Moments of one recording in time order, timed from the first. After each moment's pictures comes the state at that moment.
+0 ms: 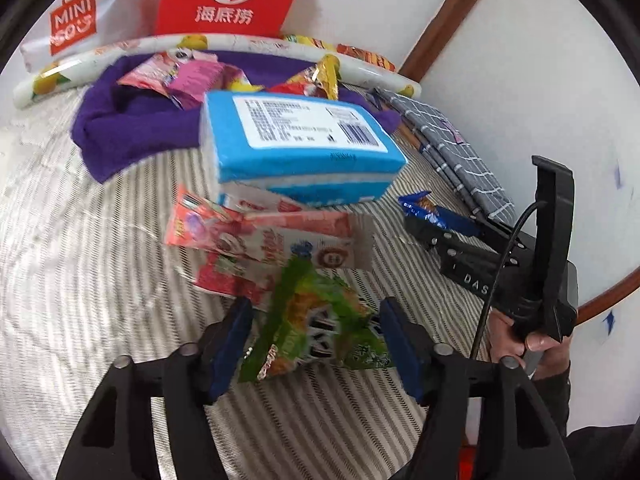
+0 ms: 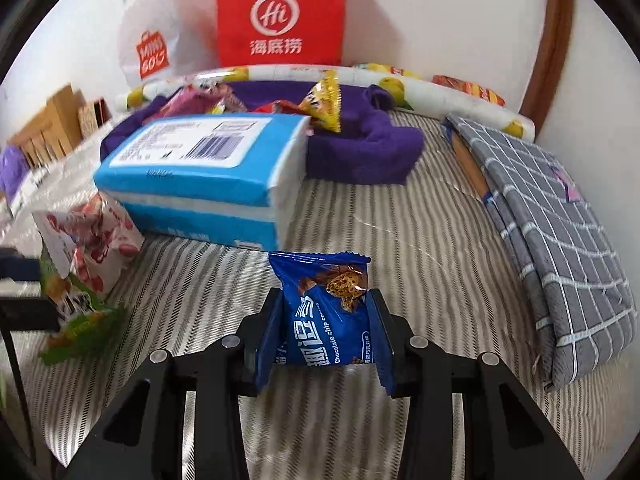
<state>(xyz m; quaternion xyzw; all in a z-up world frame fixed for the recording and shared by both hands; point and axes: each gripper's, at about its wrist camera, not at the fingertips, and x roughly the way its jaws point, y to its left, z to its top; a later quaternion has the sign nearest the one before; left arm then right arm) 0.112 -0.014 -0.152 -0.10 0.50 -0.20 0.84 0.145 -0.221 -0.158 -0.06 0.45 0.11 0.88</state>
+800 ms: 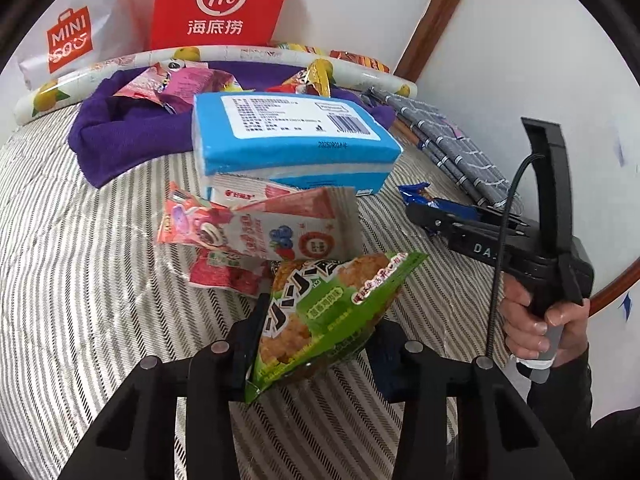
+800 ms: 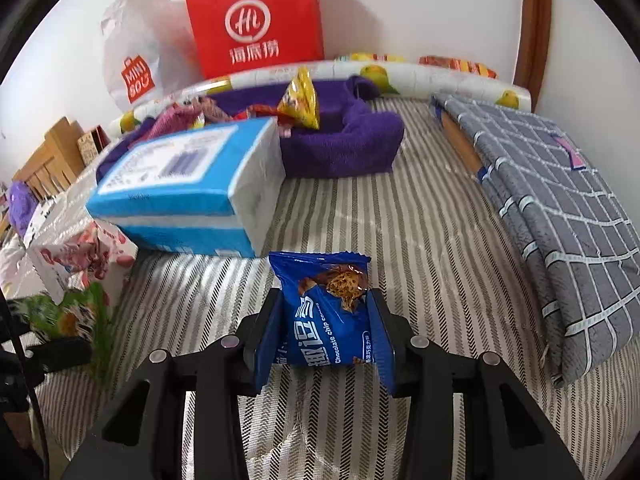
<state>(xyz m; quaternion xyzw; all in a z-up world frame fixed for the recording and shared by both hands) 0.095 -0.022 -0.160 -0.07 0.46 -0.19 0.86 0.155 -0.241 -0.167 0.00 0.47 0.12 0.88</state>
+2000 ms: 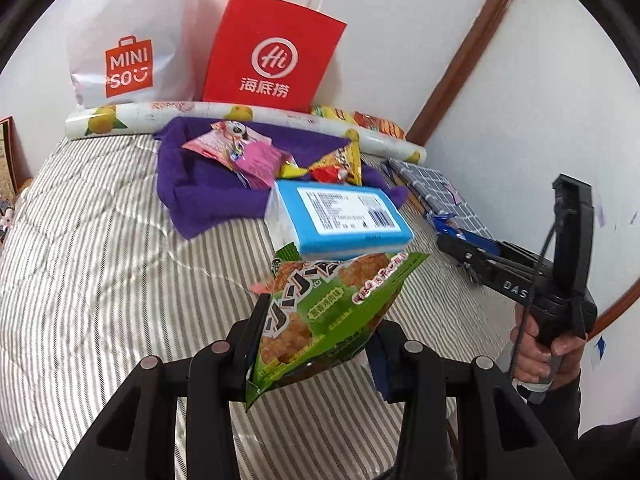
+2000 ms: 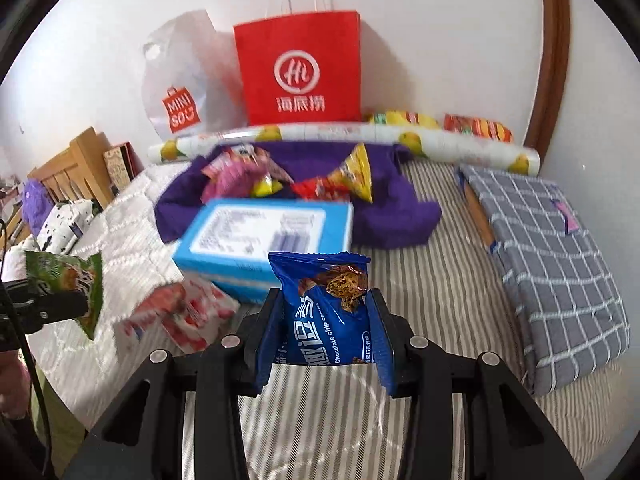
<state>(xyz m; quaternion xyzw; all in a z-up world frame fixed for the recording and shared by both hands) 0.084 0.059 -0.087 -0.12 0.42 -0.17 0.89 0.136 -0.196 -0.081 -0.02 0.42 0.14 0.90</state>
